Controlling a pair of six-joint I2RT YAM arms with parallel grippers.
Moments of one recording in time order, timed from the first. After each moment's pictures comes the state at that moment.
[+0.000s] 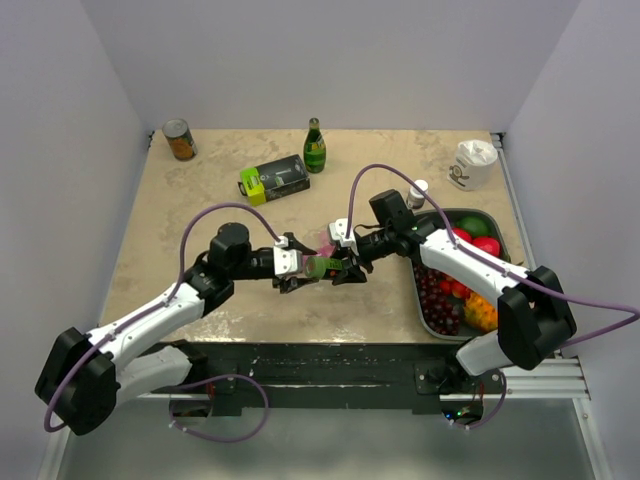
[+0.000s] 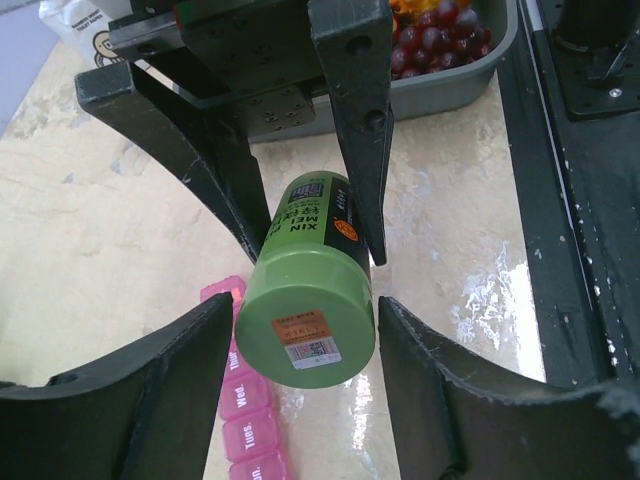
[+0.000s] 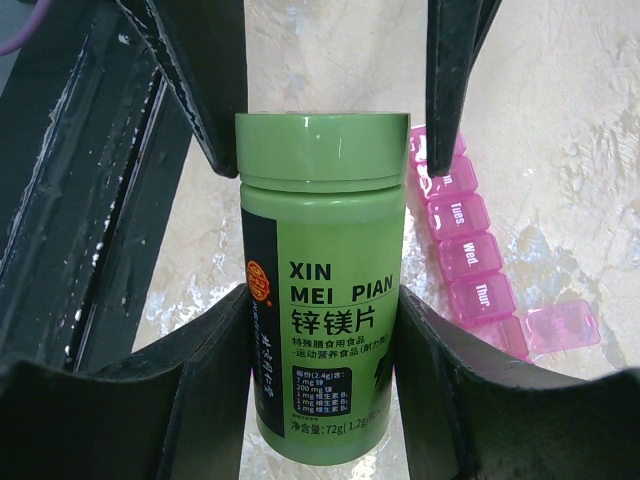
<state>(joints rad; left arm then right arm) -0.61 1.05 0.57 0.21 0.76 0.49 0.58 1.46 0.99 -0.42 -0.94 -0.82</state>
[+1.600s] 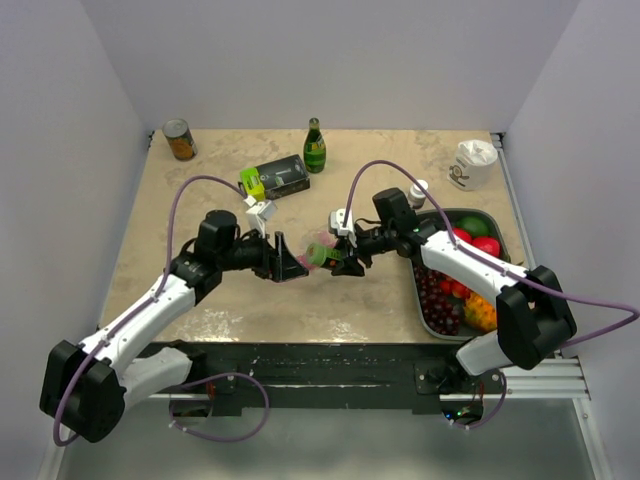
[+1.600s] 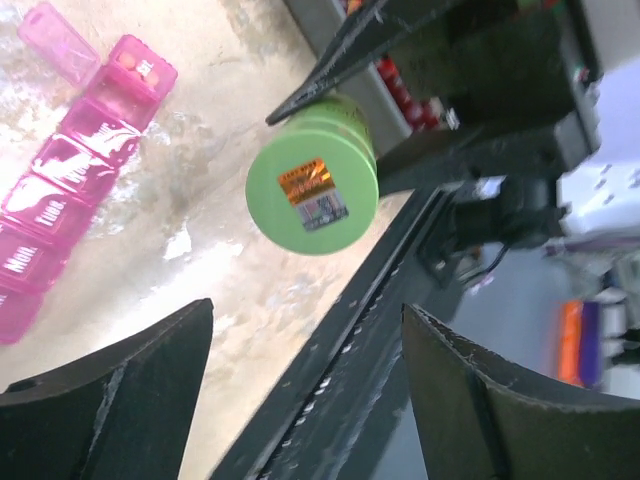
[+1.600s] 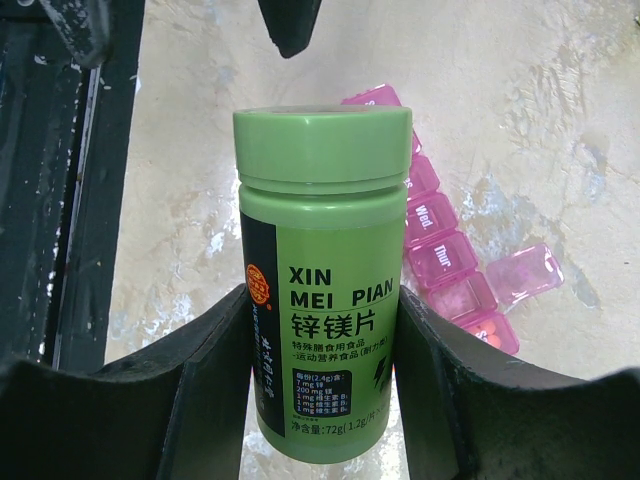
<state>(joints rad) -0.45 1.04 0.66 -0.12 0.65 -0.52 0.56 1.46 0.96 -0.28 -0.83 -0.65</state>
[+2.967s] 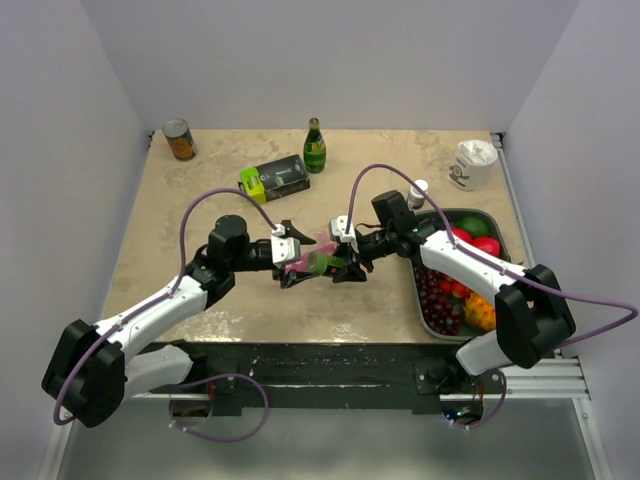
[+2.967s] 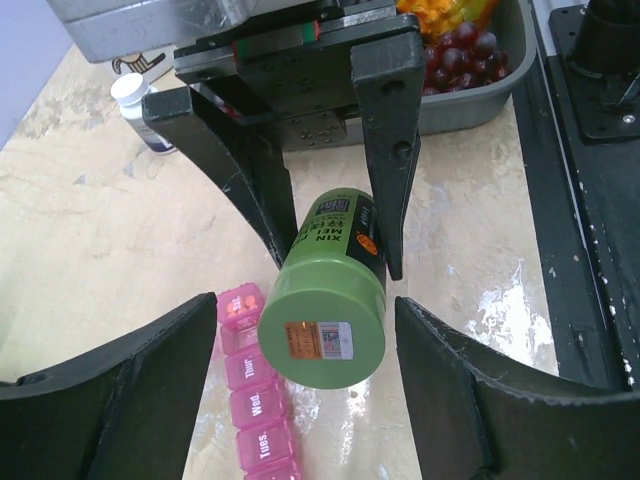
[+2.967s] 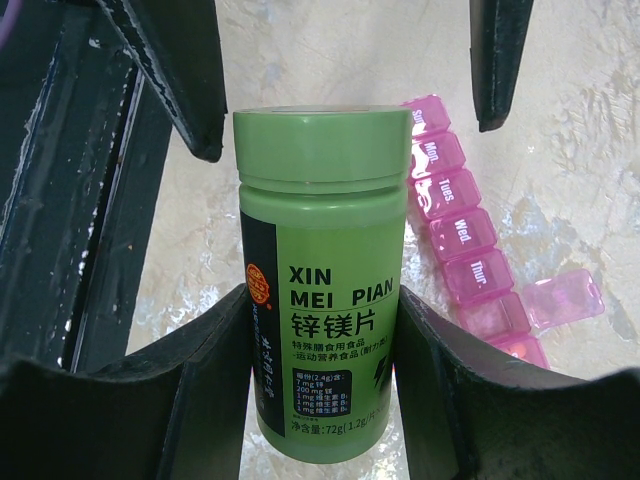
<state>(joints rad) -0.56 1.12 0.59 0.28 0.81 0.43 0.56 1.47 0.96 -0.35 -0.91 -0.74</state>
